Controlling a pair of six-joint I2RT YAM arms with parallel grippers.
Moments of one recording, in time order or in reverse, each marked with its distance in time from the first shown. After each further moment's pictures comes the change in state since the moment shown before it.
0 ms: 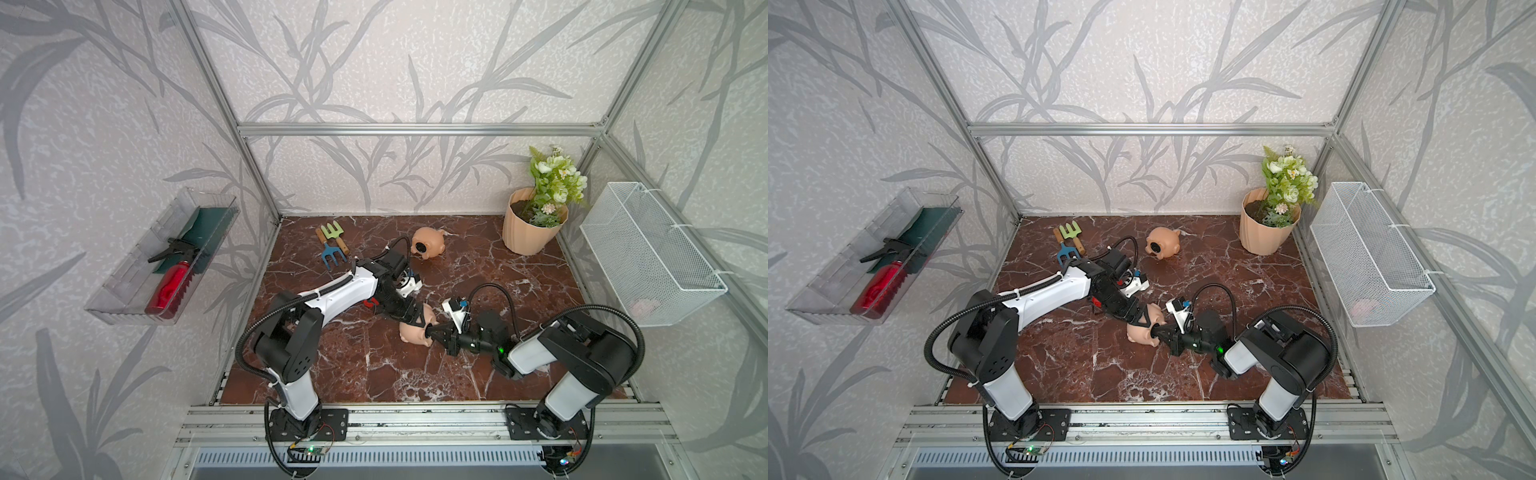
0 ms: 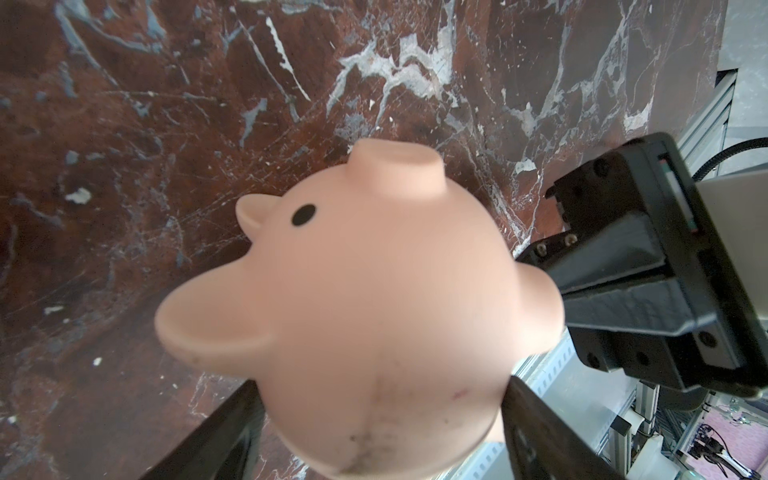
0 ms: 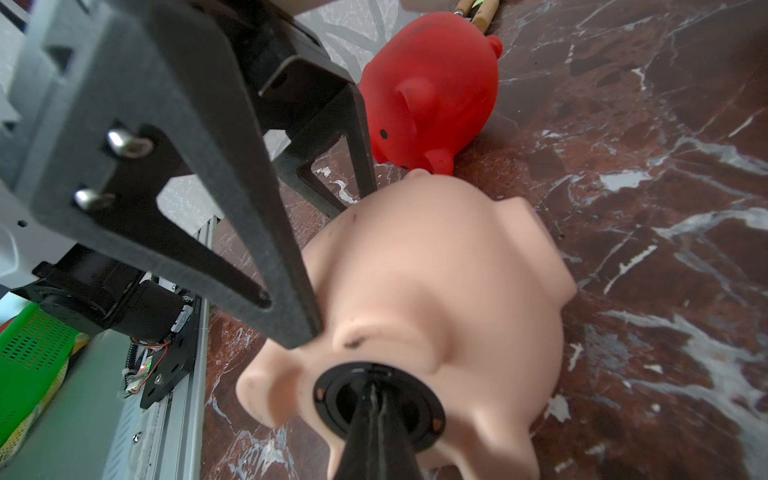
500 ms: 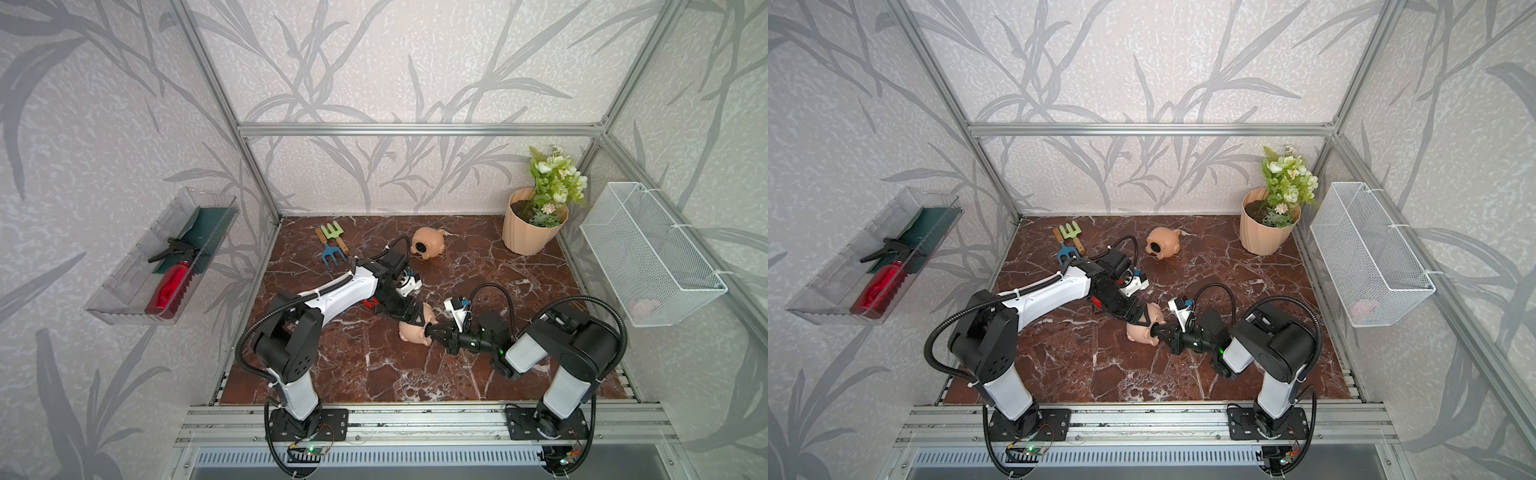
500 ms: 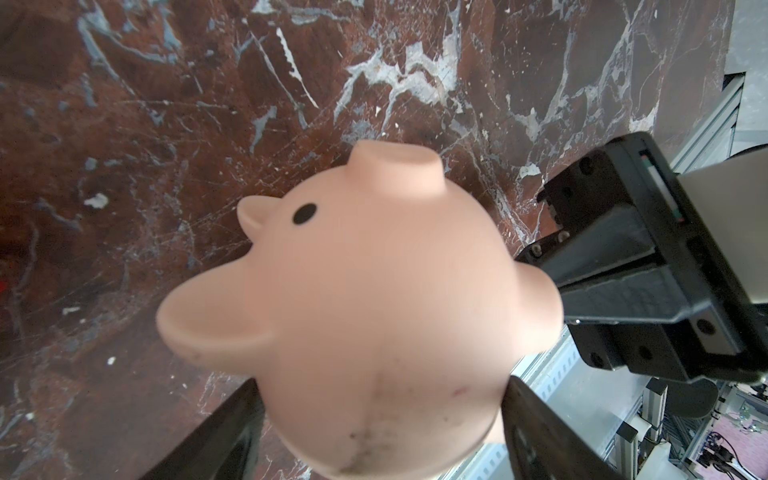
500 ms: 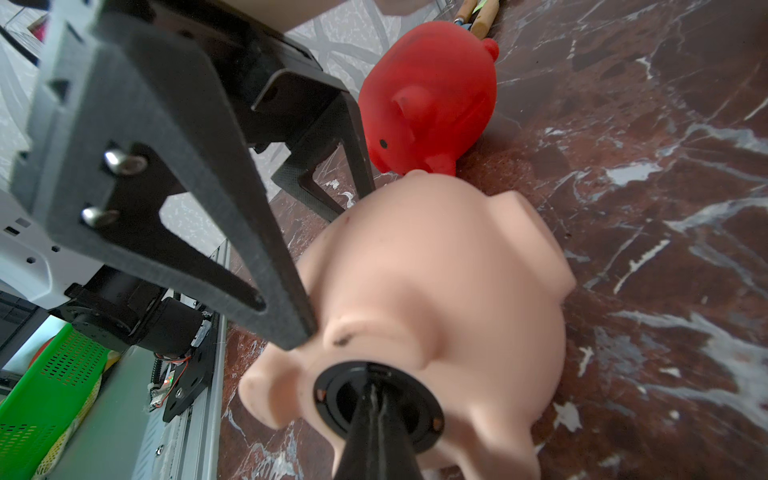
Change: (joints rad) left arm 0.000 0.000 0.005 0.001 -0.013 -0.001; right arm -0.015 0.078 -0.006 0.125 -0.029 0.054
